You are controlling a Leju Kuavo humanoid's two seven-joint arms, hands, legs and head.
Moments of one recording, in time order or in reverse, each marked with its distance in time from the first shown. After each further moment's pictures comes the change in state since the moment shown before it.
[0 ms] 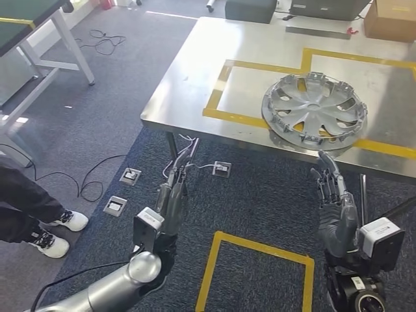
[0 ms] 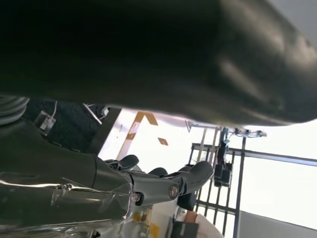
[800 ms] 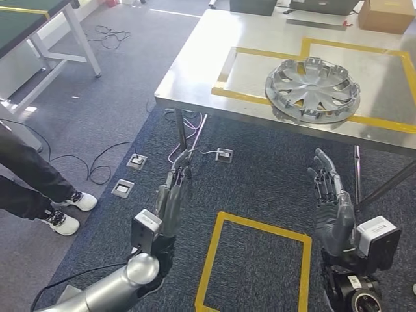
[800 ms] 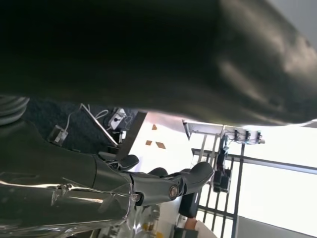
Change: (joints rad) left arm 0.005 0.005 0.000 -0.005 0.000 -0.009 -0.001; right arm -0.002 0.000 0.008 0.000 0.002 -0.010 0.005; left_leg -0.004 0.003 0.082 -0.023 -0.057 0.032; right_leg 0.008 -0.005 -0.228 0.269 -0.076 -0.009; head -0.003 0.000
